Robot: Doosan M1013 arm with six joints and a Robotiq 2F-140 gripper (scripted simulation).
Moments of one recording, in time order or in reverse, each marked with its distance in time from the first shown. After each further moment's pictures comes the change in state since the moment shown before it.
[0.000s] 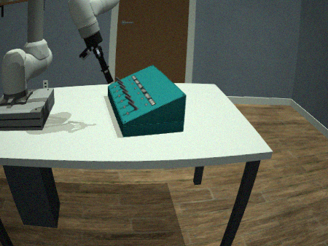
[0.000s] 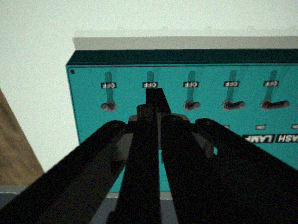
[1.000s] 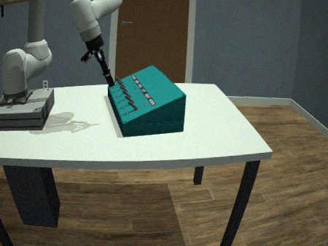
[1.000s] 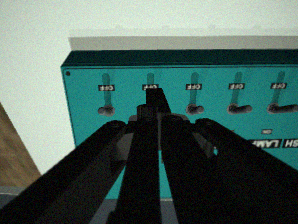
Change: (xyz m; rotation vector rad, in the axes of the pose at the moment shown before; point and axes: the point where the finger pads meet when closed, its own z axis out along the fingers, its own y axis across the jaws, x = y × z) arm 0.000 0.000 0.019 0.000 0.000 0.000
